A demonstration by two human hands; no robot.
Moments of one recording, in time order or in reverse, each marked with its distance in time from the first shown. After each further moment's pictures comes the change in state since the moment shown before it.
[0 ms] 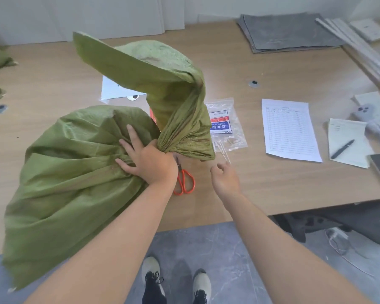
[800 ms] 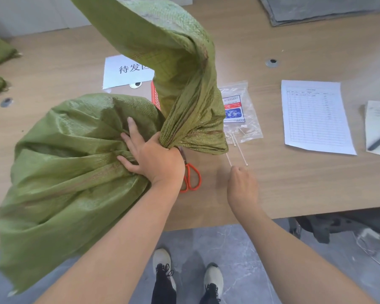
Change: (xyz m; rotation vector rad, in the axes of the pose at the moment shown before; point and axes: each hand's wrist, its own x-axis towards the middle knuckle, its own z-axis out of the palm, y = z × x) left_hand -0.009 0.005 0.024 -0.077 0.008 -0.013; right_hand 0.046 0.062 0.016 -0.829 0.112 -0.220
